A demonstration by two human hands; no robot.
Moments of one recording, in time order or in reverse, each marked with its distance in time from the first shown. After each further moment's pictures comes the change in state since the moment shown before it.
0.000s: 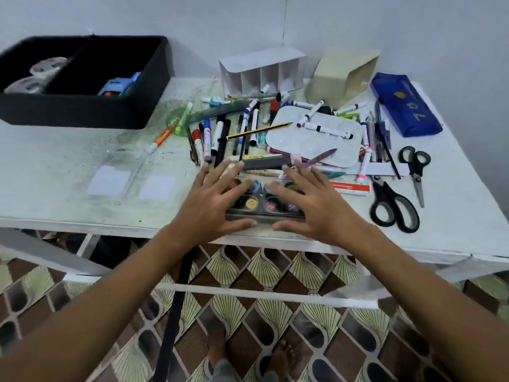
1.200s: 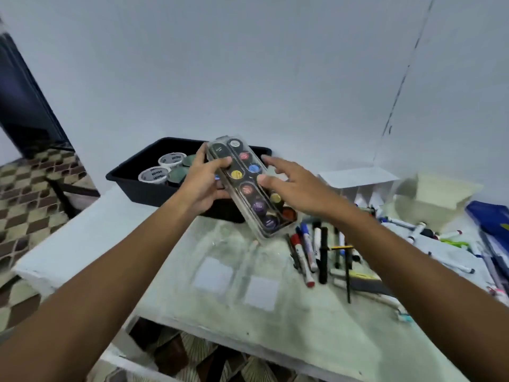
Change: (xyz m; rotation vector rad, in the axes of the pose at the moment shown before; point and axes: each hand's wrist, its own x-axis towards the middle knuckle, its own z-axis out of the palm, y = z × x) left_hand 0.041 -0.248 -0.152 -1.602 0.512 -0.880; right_hand 0.281 -0.145 -0.118 0.720 0.025 0.124
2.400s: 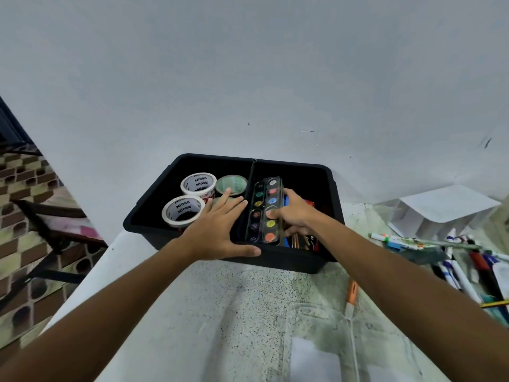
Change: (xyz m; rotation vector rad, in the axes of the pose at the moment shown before) left_hand 0.157 -0.041 -0.197 1.541 -0.554 0.480; right_hand 0.243 0.041 0.152 0.447 0.023 0.597
